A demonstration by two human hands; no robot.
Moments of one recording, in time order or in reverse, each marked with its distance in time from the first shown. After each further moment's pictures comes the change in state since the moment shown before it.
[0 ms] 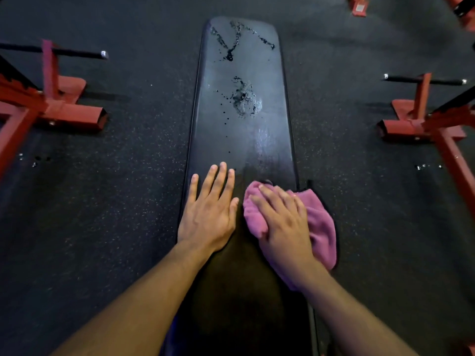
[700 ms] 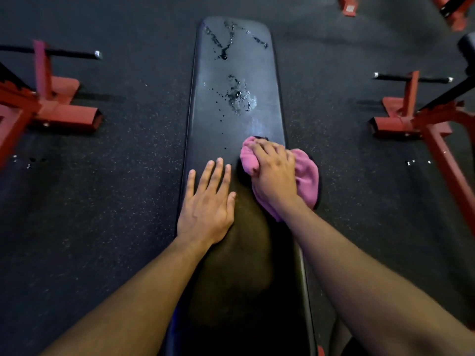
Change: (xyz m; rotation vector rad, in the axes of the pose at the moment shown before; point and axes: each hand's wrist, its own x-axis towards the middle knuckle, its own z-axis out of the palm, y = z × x) left_hand 0.001 0.001 0.004 0.030 0.021 -0.020; right_hand 0.101 0.012 -0.004 -0.058 0.038 0.113
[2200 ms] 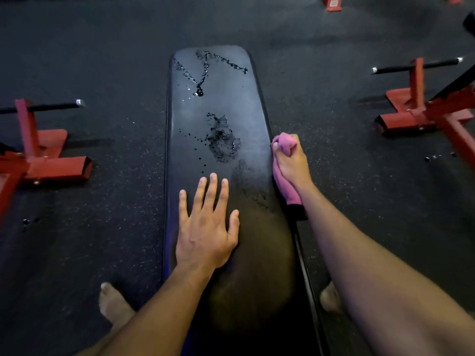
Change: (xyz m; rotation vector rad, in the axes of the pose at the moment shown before) left_hand 0.104 0.001 0.000 0.002 -0.048 -0.013; right_hand 0.142 0.105 0.035 0.756 0.198 0.397
